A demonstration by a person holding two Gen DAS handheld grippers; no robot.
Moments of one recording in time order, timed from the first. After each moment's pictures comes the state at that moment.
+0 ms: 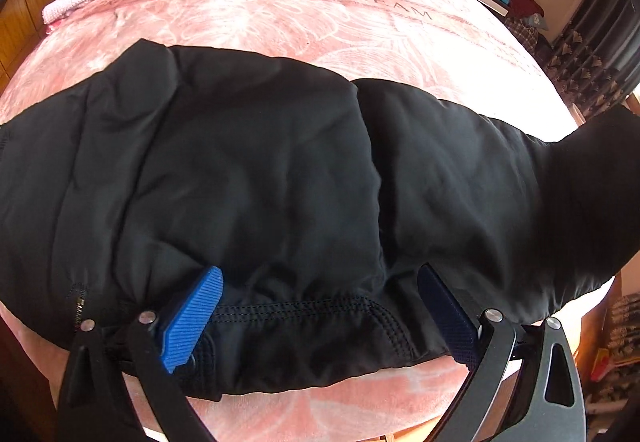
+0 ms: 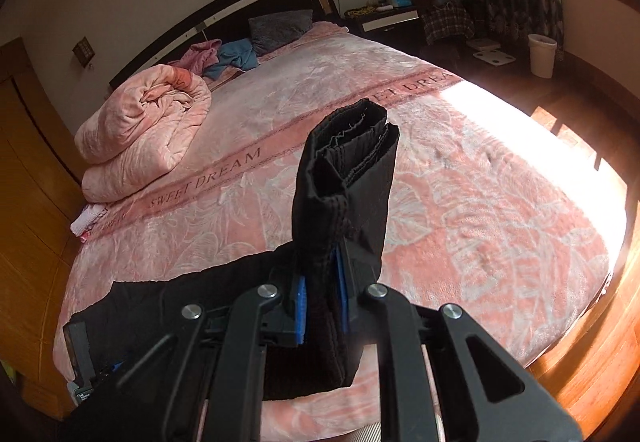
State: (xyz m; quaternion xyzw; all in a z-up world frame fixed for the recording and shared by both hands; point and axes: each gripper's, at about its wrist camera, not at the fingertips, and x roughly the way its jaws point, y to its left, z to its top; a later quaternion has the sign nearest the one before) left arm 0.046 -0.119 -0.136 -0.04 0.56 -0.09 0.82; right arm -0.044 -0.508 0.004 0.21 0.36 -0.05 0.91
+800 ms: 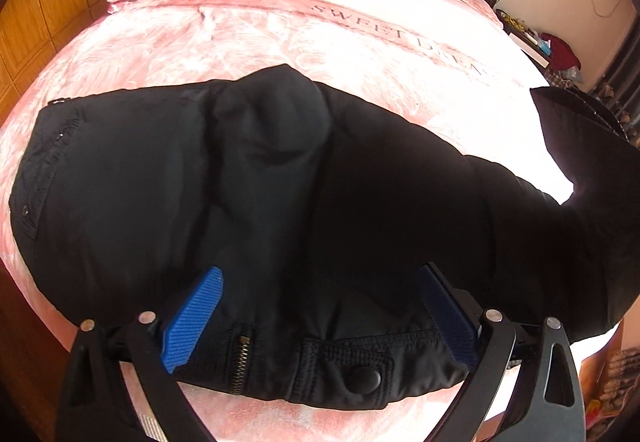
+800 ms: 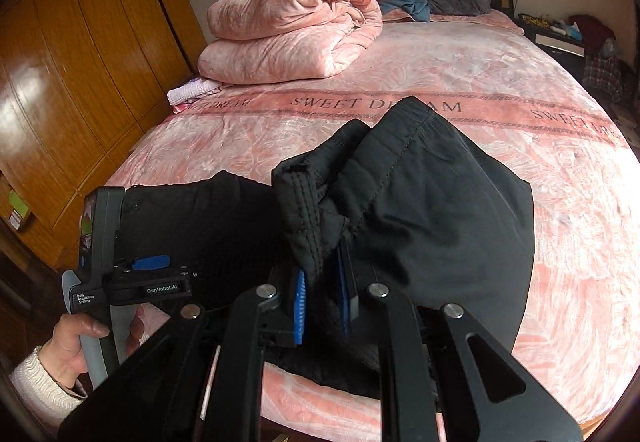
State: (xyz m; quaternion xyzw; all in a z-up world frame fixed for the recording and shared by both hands) left arm 0.054 -0.022 -0.108 -0.08 0.53 -0.01 0.85; right arm 0.008 -0.292 -0.012 0.06 0.41 0.19 0.89
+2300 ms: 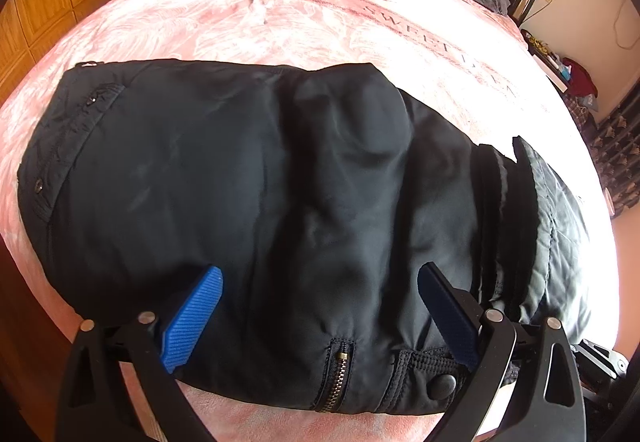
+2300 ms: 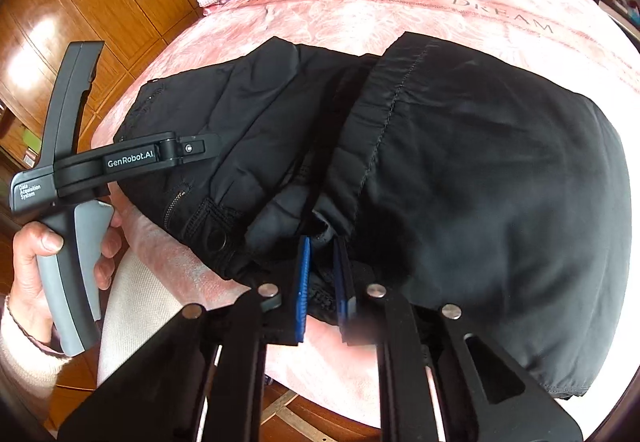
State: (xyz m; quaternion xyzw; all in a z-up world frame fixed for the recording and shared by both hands) left arm 0.051 0.036 -0.125 -0.11 0.53 0.02 0.84; right arm 0.003 -0.203 -0.099 0.02 0.53 0.26 0.81
